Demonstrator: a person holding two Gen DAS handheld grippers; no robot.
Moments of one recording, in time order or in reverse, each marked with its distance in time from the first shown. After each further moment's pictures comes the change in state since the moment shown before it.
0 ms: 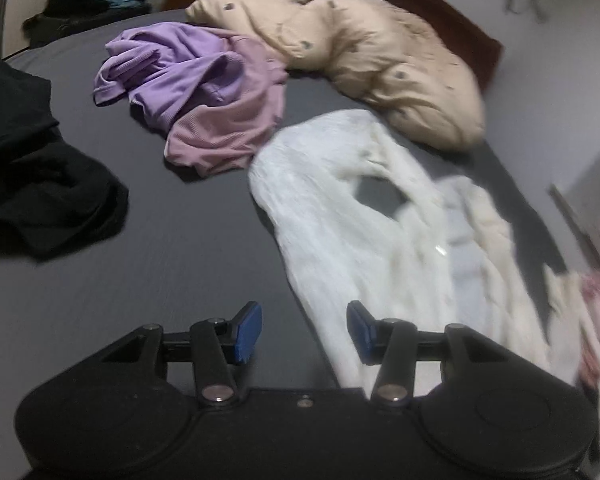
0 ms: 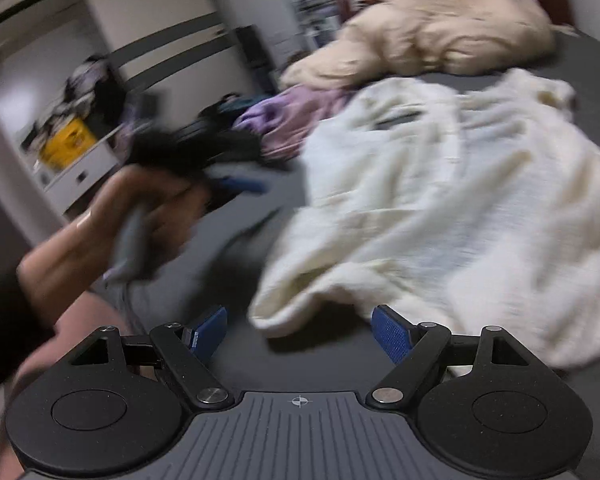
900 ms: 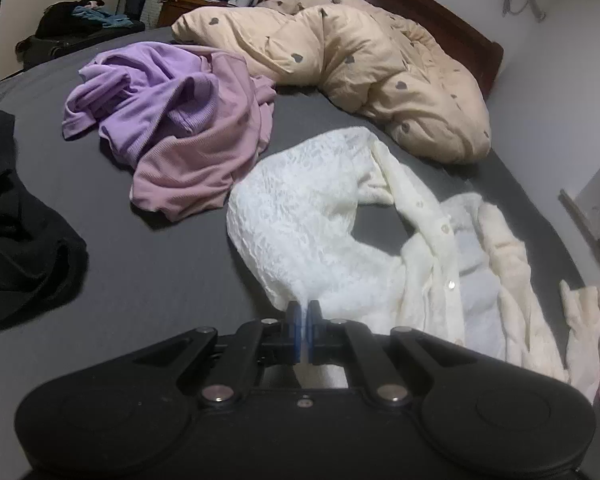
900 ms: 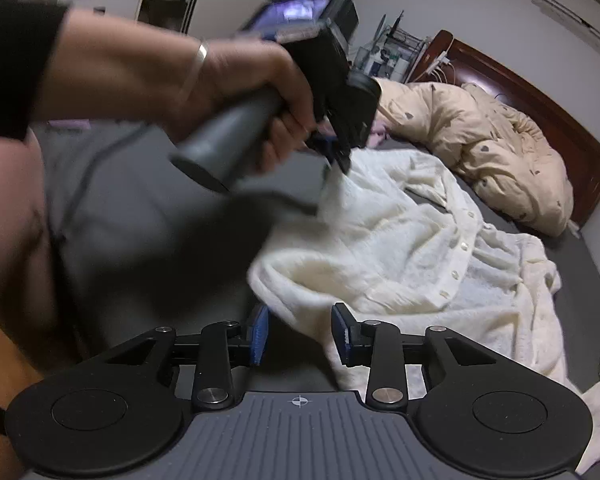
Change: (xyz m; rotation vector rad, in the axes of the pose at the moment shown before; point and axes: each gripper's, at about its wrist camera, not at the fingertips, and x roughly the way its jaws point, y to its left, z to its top) left arm 0.022 -0.022 0.023 0.031 -0.061 0.003; right arm 0.056 0.078 -0.016 -0.566 0.016 -0.296
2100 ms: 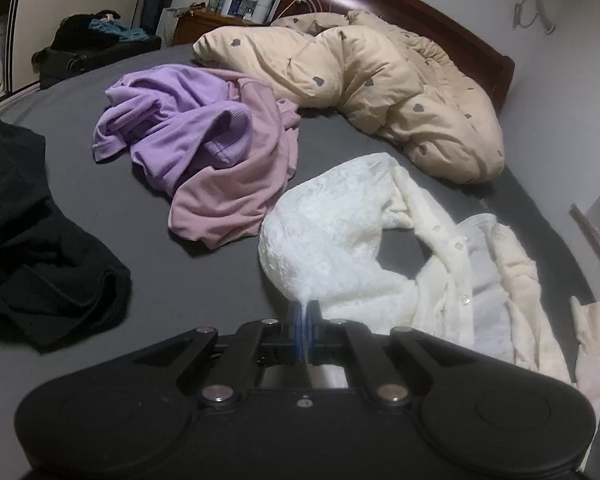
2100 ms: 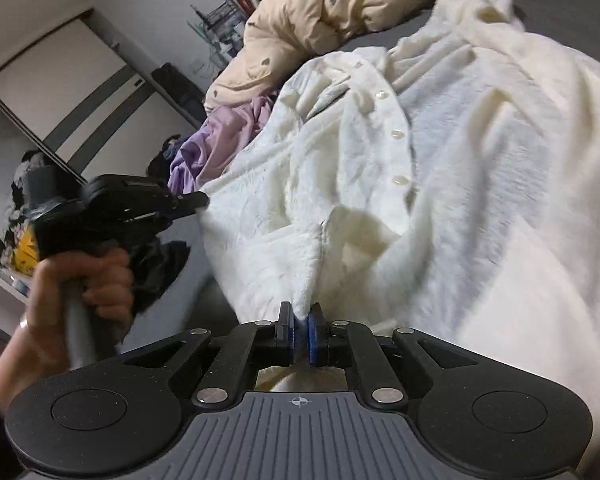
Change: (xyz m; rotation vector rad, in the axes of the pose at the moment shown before) left arm -0.015 0.017 0.009 0.007 -0.039 0.065; right arm 0.041 -0.161 -0.052 0.995 0.039 0.264
